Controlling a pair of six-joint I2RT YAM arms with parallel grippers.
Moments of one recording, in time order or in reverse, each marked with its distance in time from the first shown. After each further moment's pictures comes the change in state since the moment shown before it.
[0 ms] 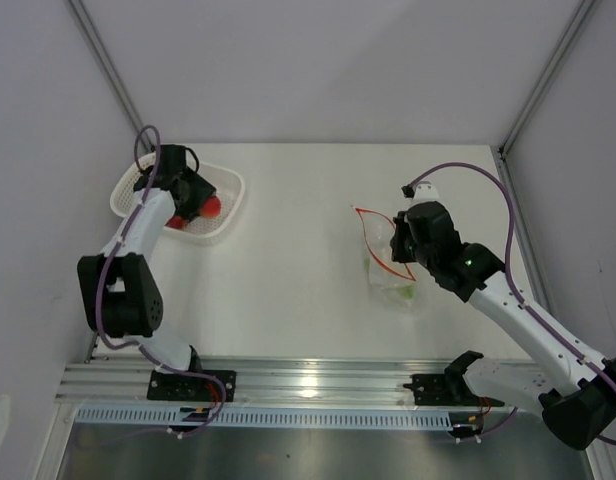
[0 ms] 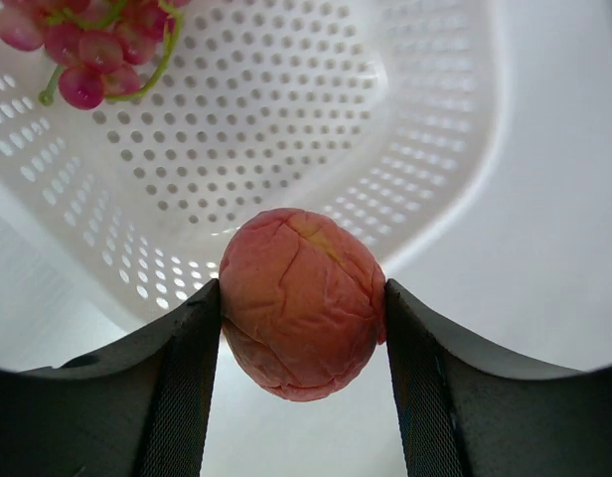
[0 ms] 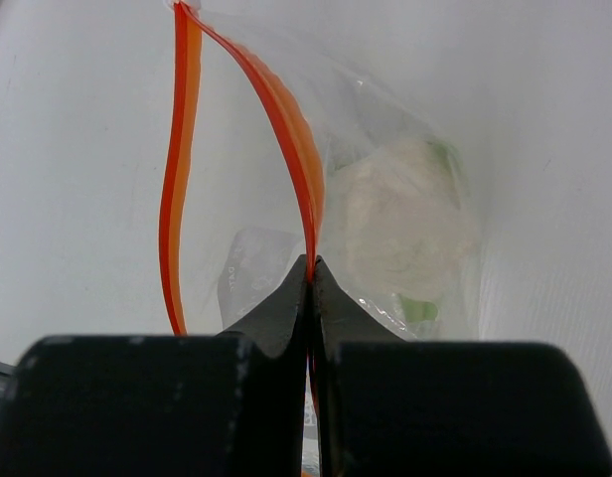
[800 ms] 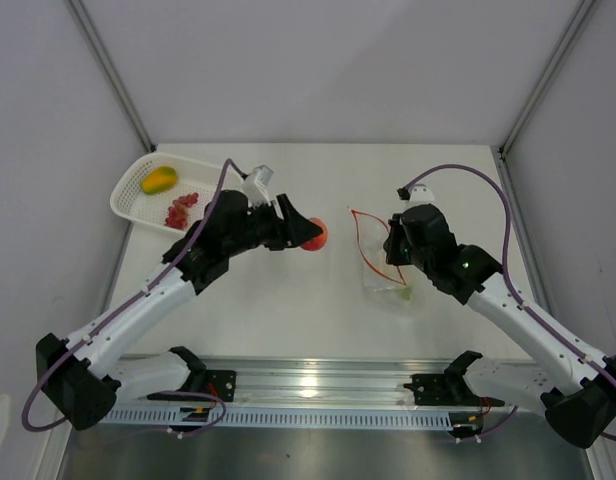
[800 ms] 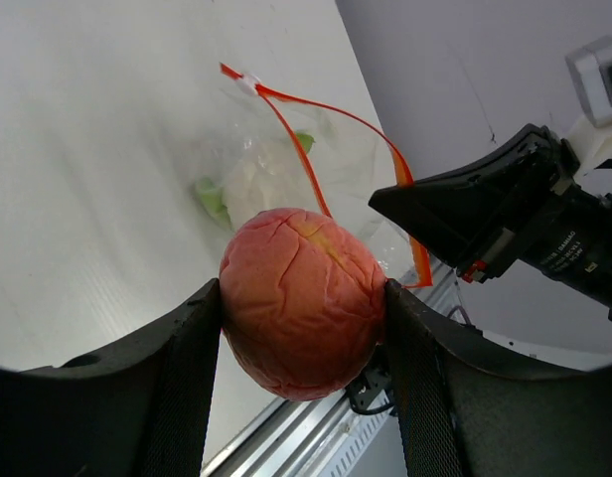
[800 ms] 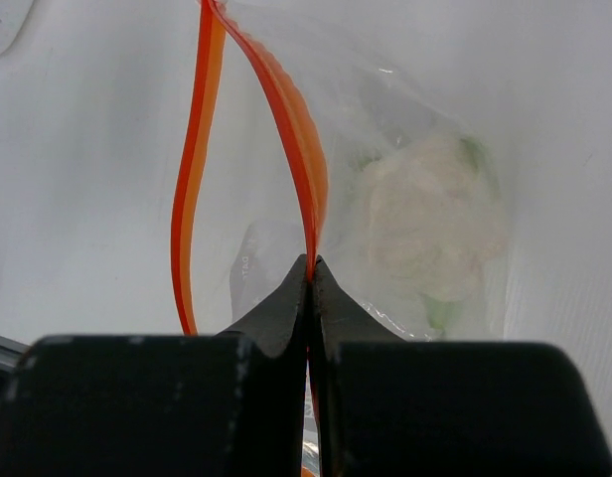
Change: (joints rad) left arm -0.651 -0.609 -0.367 0.404 0.322 0.114; right arm 0.043 0.000 0.000 0.005 0.002 0.052
